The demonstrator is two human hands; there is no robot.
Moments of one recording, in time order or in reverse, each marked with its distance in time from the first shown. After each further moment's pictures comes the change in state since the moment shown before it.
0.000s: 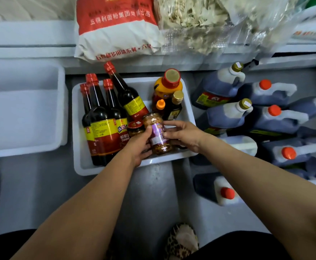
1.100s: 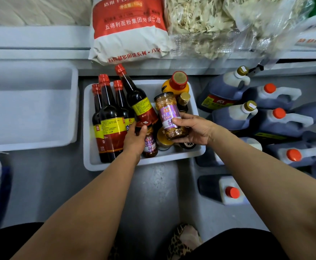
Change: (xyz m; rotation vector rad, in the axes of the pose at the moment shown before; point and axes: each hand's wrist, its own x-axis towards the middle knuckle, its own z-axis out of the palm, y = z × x) left_hand 0.001 -0.006 -0.022 0.133 0.305 0.377; right_hand 0.000 -0.023 -0.013 0.172 -0.164 0.052
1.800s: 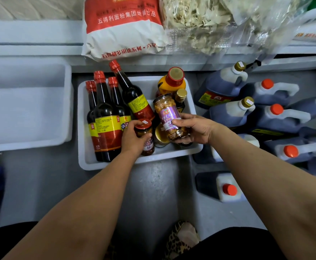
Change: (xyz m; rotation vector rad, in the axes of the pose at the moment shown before) left_hand 0.003 -0.010 -0.001 0.265 -0.043 0.183; right_hand -0.003 0.004 -0.012 -0.075 0.039 0.050
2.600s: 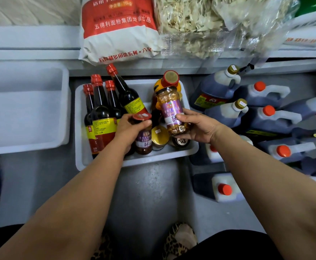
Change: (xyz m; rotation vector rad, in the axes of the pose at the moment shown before) left_hand 0.016 0.039 -0.011 -0.280 -0.035 -0.085; right_hand -0.023 -0.009 -0.007 0.112 -0.070 -0.154
